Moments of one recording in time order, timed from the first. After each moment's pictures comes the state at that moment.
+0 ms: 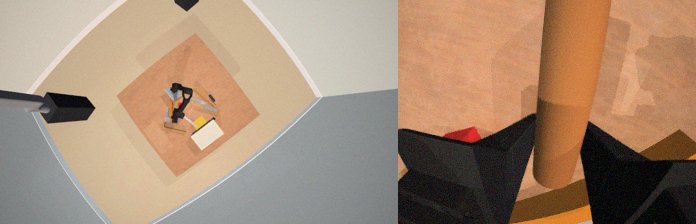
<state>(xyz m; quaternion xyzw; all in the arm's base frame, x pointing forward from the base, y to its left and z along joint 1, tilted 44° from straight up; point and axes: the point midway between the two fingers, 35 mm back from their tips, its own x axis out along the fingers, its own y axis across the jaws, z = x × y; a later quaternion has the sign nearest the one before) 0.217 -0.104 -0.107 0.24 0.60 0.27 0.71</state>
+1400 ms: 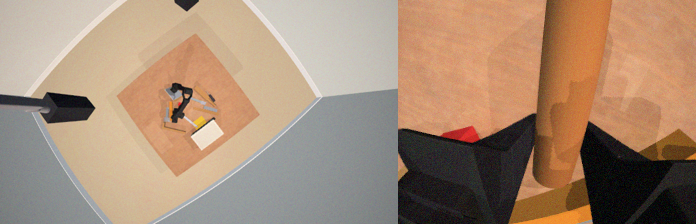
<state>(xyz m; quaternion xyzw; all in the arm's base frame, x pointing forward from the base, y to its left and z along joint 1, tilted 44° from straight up) 0.216 -0.104 -0.108 0.24 0.60 0.27 0.71</state>
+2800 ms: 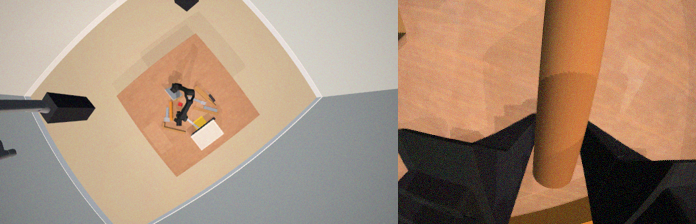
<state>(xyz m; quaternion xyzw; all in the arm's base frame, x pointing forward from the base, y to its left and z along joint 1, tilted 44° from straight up) 0.263 -0.105 -0.101 0.24 0.60 0.27 0.71</state>
